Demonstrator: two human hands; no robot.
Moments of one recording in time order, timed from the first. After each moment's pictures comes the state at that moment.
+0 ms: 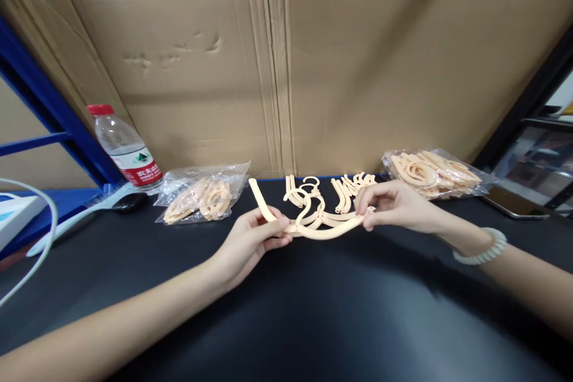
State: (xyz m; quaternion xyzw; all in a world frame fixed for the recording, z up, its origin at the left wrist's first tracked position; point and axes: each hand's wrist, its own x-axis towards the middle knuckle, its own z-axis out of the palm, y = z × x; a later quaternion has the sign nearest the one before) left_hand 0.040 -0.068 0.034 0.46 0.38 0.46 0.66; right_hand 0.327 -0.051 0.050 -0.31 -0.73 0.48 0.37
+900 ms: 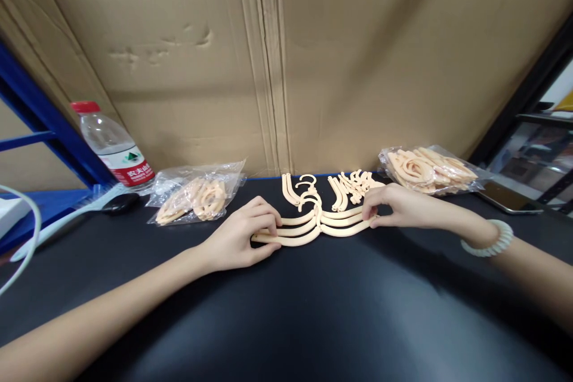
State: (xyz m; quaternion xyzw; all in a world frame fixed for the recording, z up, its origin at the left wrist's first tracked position) left_hand 0.011 -0.037 0.037 0.93 0.24 0.24 0.10; right_hand 0.361 -0.033 0.049 -0.38 -0.90 0.17 0.15
